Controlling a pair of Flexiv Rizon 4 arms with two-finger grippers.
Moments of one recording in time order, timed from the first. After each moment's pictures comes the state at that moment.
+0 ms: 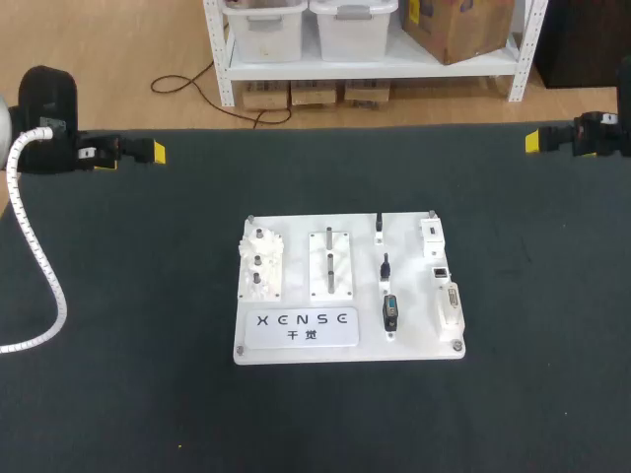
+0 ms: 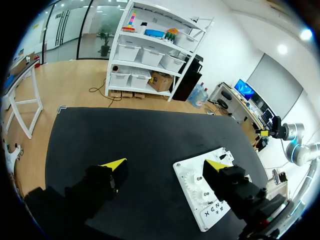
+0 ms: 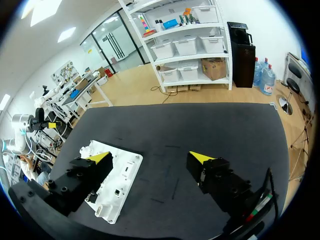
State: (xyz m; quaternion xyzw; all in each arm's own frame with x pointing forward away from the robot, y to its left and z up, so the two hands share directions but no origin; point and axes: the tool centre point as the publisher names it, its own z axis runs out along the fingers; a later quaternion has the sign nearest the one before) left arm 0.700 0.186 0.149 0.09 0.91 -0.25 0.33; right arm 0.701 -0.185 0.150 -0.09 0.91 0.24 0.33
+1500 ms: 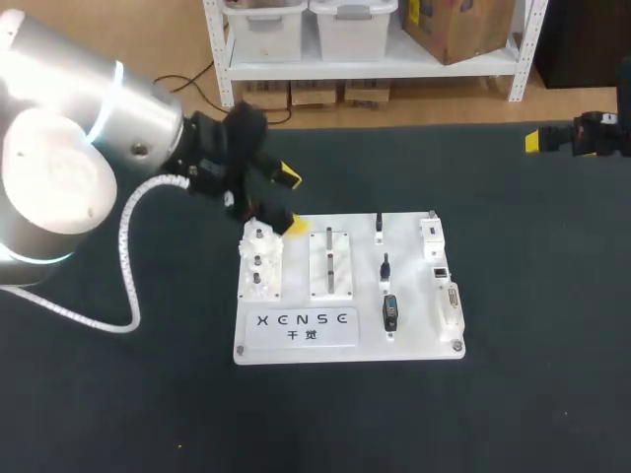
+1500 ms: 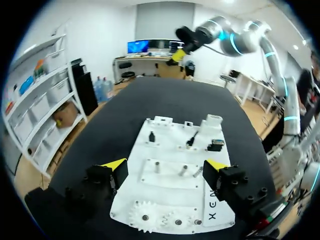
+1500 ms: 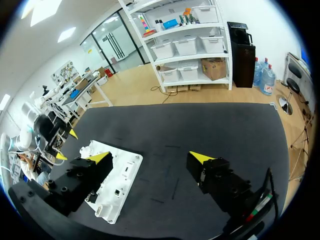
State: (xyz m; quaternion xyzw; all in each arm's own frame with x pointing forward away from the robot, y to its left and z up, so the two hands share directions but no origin) left arm 0.655 -0.016 0.096 0.59 0.69 -0.29 0.30; right arm 0.701 -0.185 0.150 -0.09 0.91 0.24 0.33
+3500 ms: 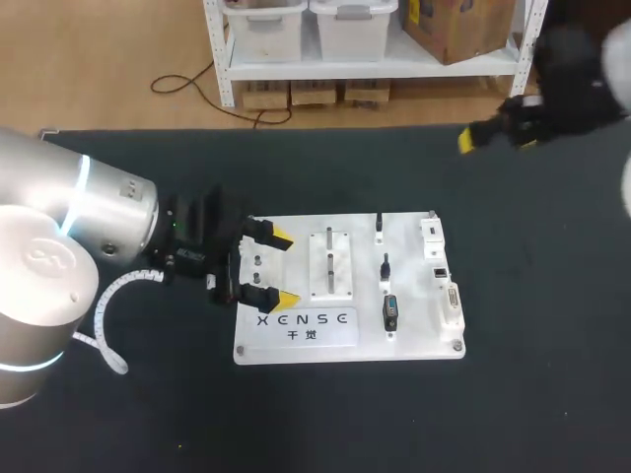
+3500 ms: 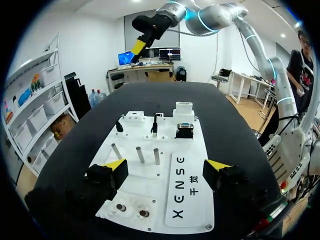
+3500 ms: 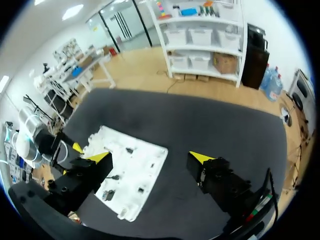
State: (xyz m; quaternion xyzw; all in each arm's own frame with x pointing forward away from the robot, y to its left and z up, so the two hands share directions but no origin) left arm 0.574 -0.005 0.064 0.60 0.66 -0.30 0.34; right arm 0.686 -0.094 0.162 -0.15 0.94 0.20 0.25
